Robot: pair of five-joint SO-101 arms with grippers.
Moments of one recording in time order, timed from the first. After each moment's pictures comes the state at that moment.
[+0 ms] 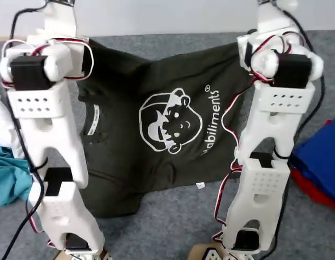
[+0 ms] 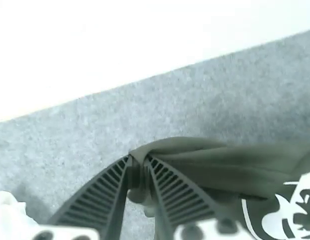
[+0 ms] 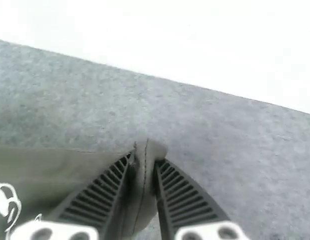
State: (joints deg) left arm -4.7 19.1 -66.9 99.3 -6.6; right arm 0.8 36.8 -93.8 100.4 15.7
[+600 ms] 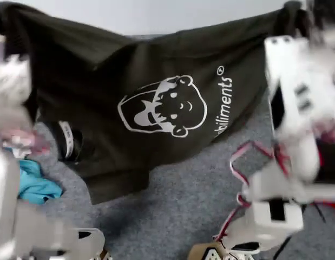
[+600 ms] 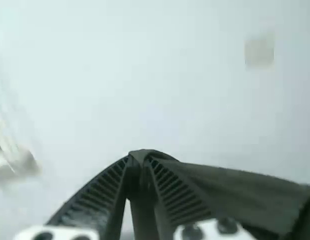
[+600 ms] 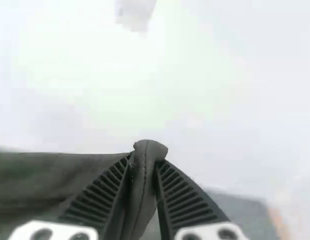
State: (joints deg) left arm -4.7 -16.7 -67.3 90.0 -6.6; right arm 0.8 5.1 -94.2 100.6 15.7
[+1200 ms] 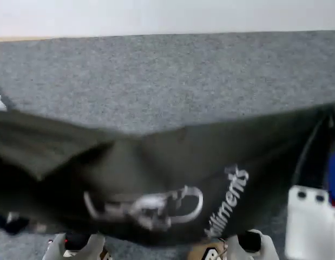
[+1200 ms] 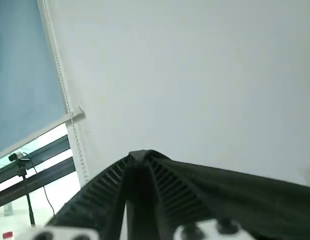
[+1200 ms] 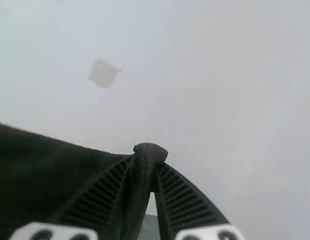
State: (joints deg) left arm -4.7 -34.3 -69.1 78.3 -20.1; right arm 6.9 -41.1 -59.8 100.6 22.2
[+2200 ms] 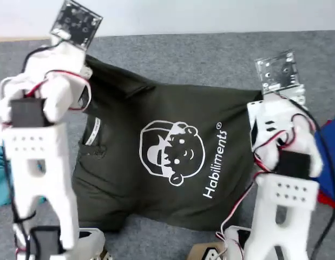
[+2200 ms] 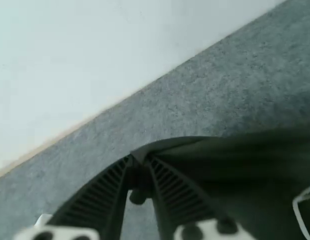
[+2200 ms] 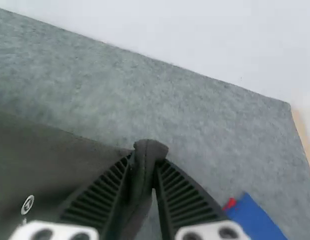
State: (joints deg) left arm -4.5 -13.1 -10.0 72.0 -22.5; right arm 7.4 -41.7 33.6 44.5 23.7
